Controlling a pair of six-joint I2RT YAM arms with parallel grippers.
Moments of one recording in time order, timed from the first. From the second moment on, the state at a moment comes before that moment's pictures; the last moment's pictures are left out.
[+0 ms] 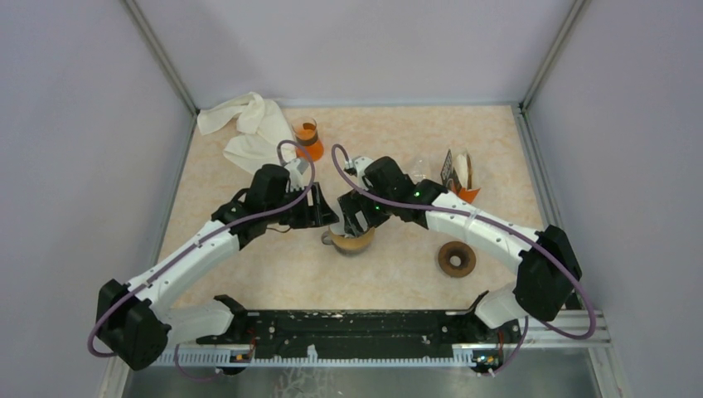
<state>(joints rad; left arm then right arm) -0.60 1.14 0.86 -0.38 0.25 -0.62 0.82 1.44 1.14 -0.51 -0.14 0.20</state>
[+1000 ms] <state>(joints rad) -0.60 1.21 0.94 -0.45 0.25 -0.57 0.76 1.36 1.15 -0.54 0.00 0.21</state>
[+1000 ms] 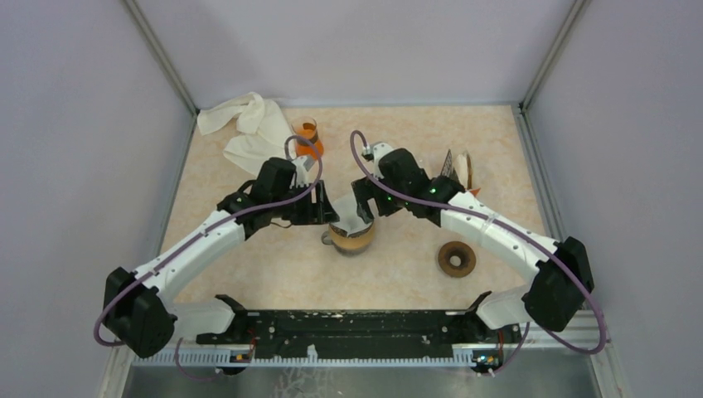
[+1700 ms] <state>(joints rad) -0.60 1.26 0.95 -0.50 0.25 -0.52 0.73 1.37 1.06 -0.51 0.00 0.23</state>
